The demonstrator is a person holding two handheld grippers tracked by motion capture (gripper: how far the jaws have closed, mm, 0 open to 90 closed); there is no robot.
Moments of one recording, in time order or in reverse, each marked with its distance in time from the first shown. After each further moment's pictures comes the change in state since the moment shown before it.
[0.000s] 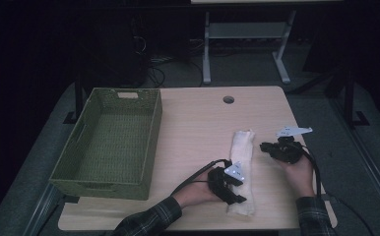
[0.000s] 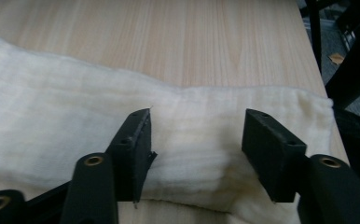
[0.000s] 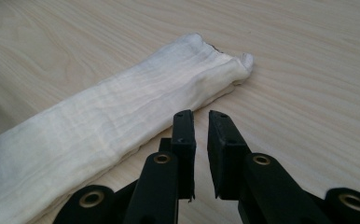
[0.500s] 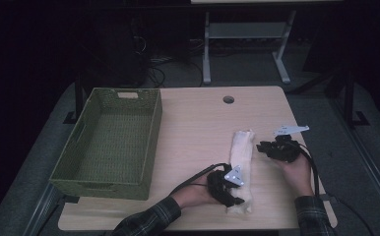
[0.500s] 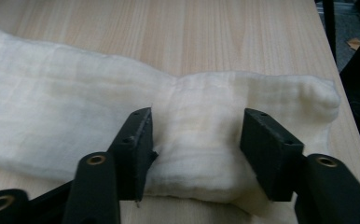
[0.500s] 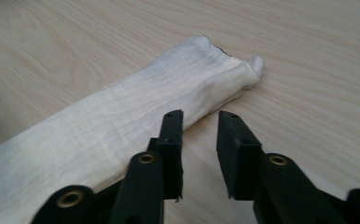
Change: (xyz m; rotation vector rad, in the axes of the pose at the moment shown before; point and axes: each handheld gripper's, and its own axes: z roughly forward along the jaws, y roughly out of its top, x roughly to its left) left arm -0.009 -0.005 -0.001 0.025 0.069 0.050; right arm 0.001 0.006 0.007 0.012 0.023 -0.004
